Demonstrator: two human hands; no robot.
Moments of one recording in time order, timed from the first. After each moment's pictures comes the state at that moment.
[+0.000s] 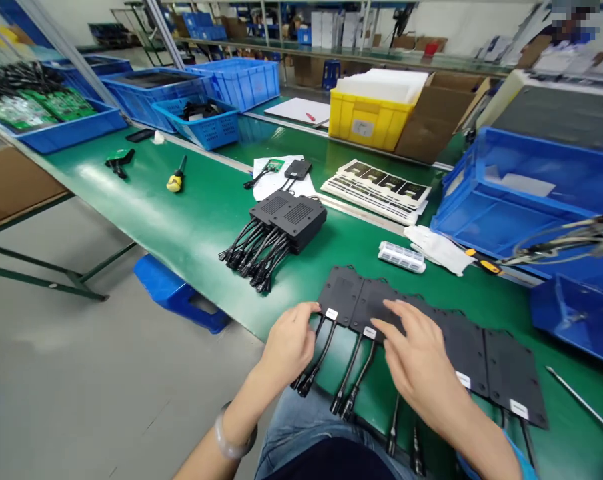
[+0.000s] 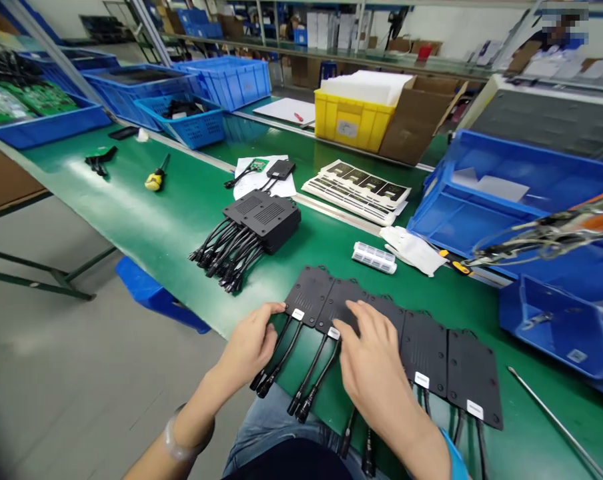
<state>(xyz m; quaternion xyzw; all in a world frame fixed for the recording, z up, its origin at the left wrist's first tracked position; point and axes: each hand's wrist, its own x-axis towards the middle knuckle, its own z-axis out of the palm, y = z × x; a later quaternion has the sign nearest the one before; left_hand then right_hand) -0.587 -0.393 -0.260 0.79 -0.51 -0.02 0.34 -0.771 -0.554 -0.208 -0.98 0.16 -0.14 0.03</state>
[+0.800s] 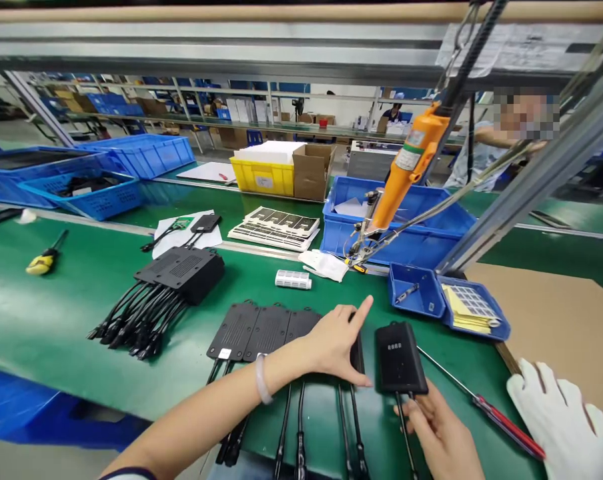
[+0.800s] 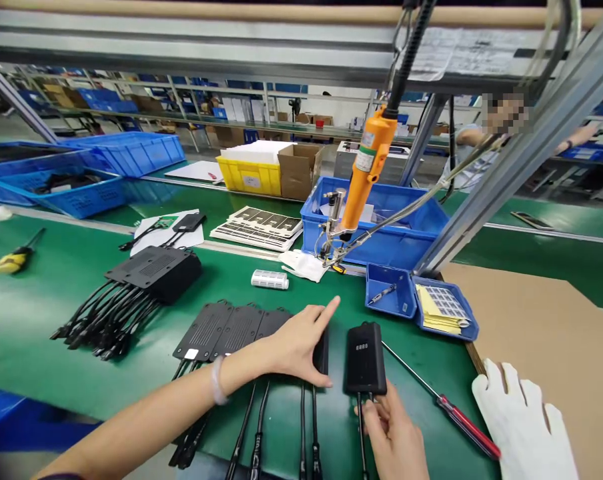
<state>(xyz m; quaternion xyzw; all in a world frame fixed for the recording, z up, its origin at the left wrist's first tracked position) -0.726 -0.598 -0.211 0.52 -0.82 -0.12 0.21 -0.981 -0.579 -0.254 -0.63 0.58 -0.22 0.48</state>
